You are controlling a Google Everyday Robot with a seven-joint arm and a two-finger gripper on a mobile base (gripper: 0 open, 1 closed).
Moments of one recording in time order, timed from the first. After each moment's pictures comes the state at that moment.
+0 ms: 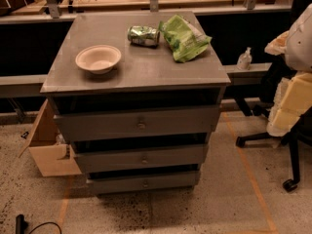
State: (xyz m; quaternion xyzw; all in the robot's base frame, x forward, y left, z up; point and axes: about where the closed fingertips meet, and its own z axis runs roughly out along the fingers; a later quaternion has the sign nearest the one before) arm 0.438 -0.216 0.977 -0.60 0.78 -0.04 0.16
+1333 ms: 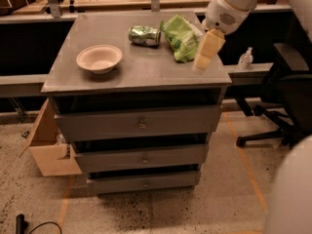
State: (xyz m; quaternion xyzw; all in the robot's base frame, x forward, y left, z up) arm 0.640 -0.128 0.947 -0.61 0.77 0.05 0.20
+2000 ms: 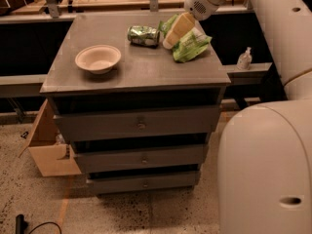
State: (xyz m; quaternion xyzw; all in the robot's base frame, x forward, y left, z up) arm 0.757 -0.074 0.962 -0.53 0.77 0.09 0.34
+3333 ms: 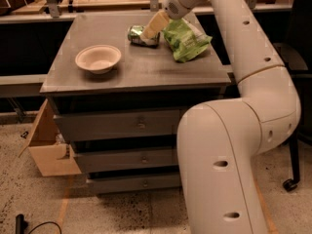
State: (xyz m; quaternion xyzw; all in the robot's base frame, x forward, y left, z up) arm 0.829 -0.020 0.947 -0.48 0.78 0.11 0.39
